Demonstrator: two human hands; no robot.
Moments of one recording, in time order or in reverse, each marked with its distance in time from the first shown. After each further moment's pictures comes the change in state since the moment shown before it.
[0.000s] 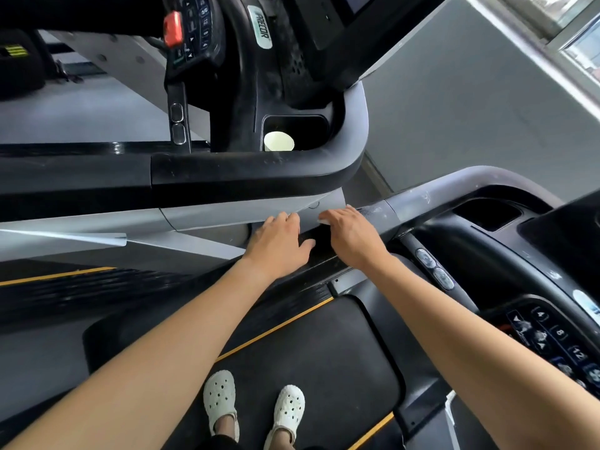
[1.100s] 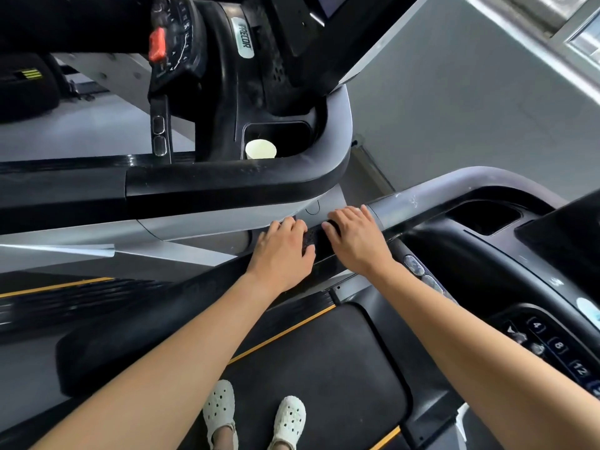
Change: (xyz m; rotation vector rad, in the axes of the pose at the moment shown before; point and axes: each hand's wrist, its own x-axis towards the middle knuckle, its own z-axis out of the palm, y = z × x) left_hand 0.015 0.045 0.032 0.050 0.094 0.029; right_hand -0.013 0.054 -0.003 -0.039 0.110 0.076
